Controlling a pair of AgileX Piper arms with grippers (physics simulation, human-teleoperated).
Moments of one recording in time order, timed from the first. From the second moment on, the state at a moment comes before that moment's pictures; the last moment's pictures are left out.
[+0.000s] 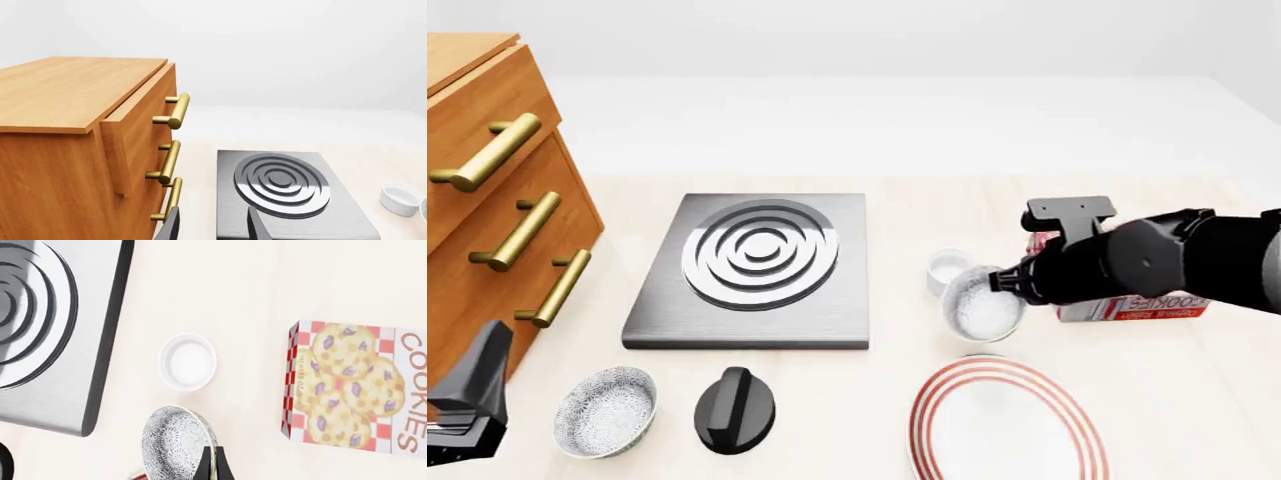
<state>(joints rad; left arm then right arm) 0.02 0.03 -0.03 -0.01 -0.02 0.27 1.51 -0.80 0.31 0.13</state>
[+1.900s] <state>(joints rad) 0.02 0.01 -0.01 -0.01 -0.02 0.43 0.99 -0.47 0.51 0.02</state>
